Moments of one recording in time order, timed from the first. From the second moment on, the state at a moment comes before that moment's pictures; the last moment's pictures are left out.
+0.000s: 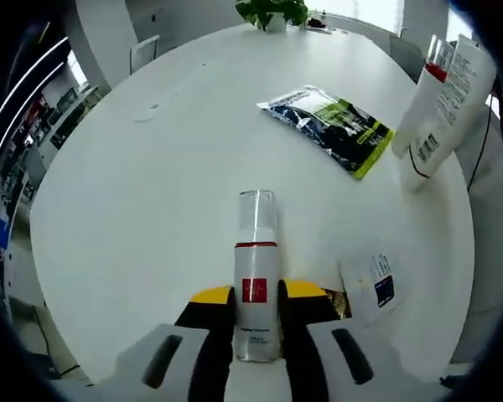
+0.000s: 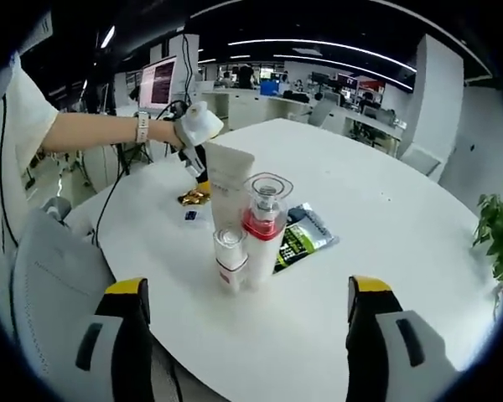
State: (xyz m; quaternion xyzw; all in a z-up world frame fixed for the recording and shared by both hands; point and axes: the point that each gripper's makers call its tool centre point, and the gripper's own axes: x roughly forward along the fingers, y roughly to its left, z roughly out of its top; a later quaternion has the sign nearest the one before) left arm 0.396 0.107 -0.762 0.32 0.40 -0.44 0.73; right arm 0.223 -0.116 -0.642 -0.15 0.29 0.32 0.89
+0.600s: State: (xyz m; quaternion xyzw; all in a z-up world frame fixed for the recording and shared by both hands) left arm 0.362 0.097 -0.706 0.29 0.32 -0.41 0.80; right arm 0.211 -0.109 -0.642 -0.13 0.28 0.33 0.89
